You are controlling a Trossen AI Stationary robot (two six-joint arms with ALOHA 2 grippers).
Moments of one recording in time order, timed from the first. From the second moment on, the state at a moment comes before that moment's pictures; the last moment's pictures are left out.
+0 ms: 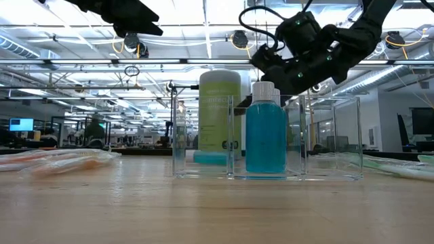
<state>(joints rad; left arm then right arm) 0.02 0.87 0.71 -0.11 -0.17 0.03 -0.15 1.61 0.65 0.53 -0.05 -0.07</state>
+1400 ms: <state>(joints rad) 0.02 0.87 0.71 -0.12 -0.17 0.02 -0.07 1.97 1.06 0.02 -0.05 -0.02</state>
